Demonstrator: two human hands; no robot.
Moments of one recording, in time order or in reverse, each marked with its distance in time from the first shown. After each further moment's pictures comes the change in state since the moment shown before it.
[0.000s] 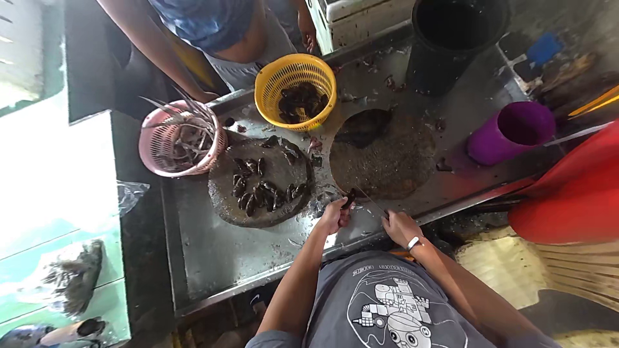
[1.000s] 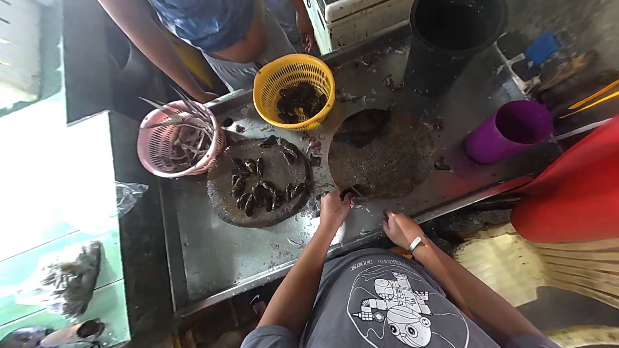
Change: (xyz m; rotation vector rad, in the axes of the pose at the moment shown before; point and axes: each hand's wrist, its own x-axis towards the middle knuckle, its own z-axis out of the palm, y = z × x) left_hand -0.028 0.020 0.028 1.045 0.510 0.519; right_hand -0.020 -0.005 -0.012 0.018 -0.047 -0.012
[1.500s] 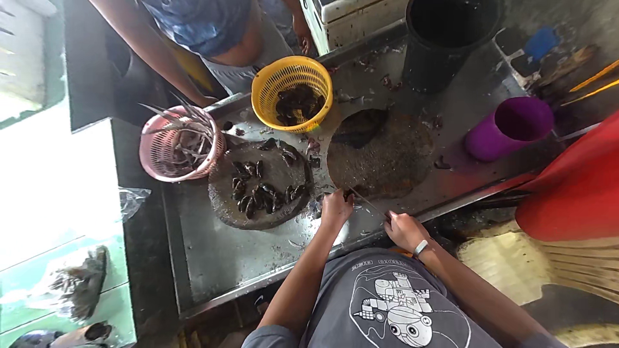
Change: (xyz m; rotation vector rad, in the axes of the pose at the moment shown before) left_hand -0.002 0.016 -0.005 0.174 -0.028 0.060; right_hand -0.010 0.001 -0.009 -0.004 0.019 -0.007
